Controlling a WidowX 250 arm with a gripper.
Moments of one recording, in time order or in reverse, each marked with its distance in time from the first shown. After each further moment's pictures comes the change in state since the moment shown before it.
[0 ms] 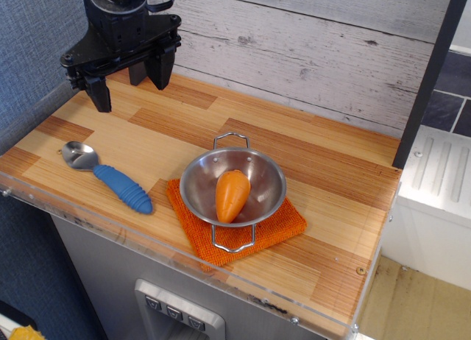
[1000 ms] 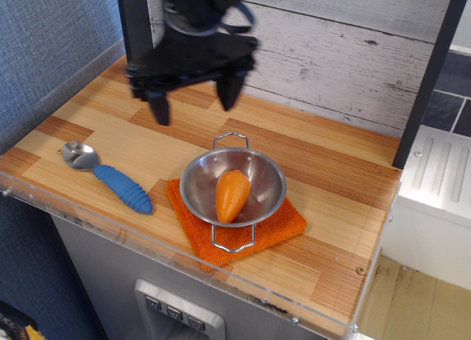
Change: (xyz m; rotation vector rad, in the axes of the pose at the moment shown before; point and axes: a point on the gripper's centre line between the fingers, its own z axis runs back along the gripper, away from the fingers) arm -0.063 -0.039 0.029 -0.094 -0.023 -0.278
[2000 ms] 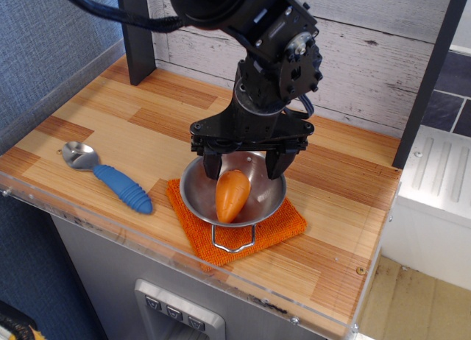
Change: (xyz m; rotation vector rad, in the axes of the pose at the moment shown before) arm -0.046 -0.031 -0.058 0.031 0.096 -0.246
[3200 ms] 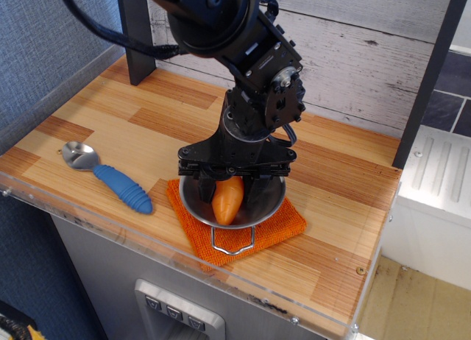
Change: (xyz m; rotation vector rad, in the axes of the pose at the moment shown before) arm -0.013 0.014 -0.022 0.063 0.046 -0.004
